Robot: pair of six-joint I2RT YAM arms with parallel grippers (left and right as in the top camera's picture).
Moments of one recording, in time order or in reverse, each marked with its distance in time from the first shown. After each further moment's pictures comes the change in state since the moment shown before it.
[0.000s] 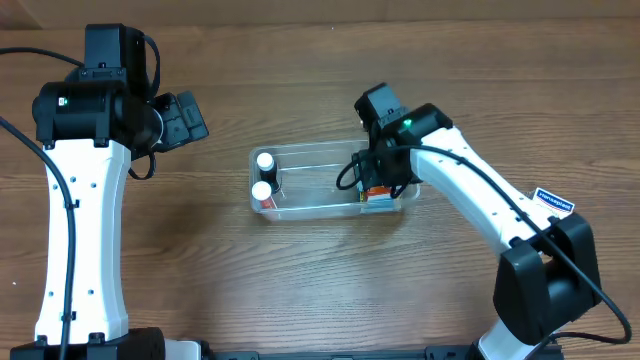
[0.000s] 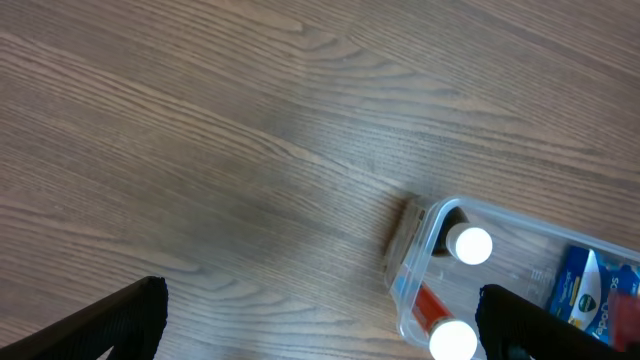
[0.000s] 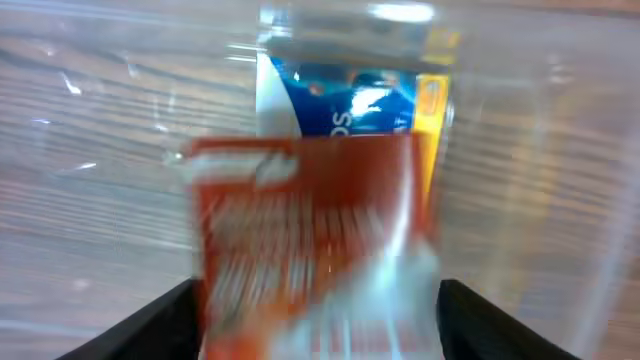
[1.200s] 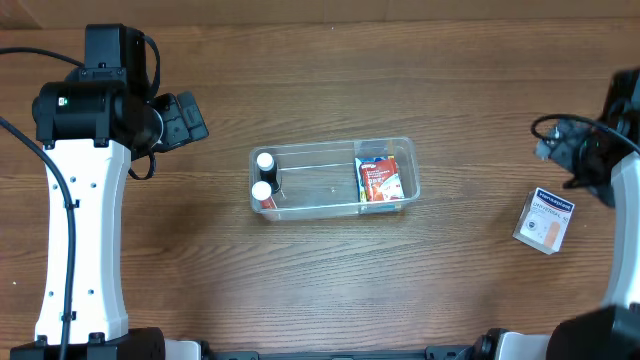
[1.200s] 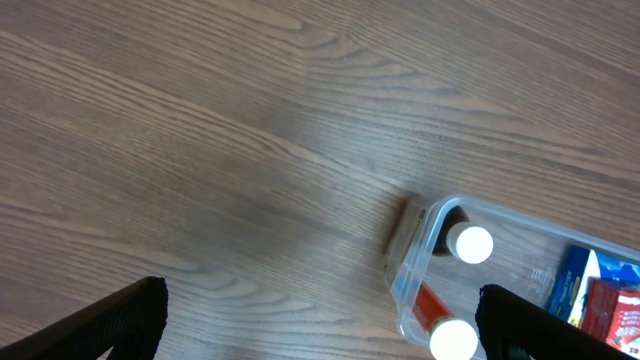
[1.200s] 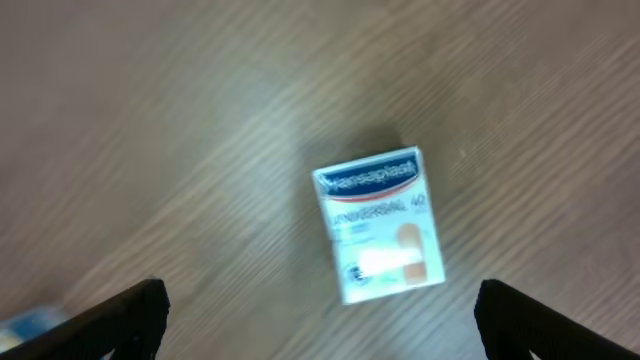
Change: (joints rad) left arm 0.000 0.000 0.000 -0.003 0.000 0.000; right arm -0.849 -0.294 -0.012 -0.141 0.094 0.033
